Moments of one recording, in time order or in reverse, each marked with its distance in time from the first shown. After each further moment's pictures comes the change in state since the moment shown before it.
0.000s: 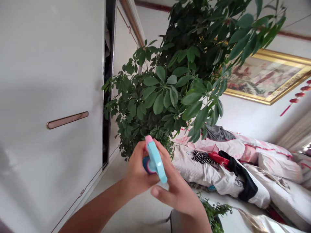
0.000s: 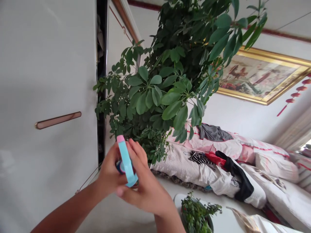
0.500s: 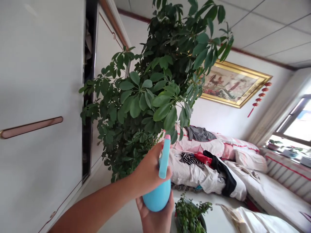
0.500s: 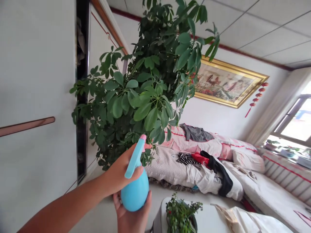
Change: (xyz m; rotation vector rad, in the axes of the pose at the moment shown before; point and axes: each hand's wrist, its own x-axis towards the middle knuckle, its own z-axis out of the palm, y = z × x) left_hand 0.028 0.049 0.090 0.029 -0.370 0.048; right_hand -0.080 0.069 0.037 1.399 0.902 0.353
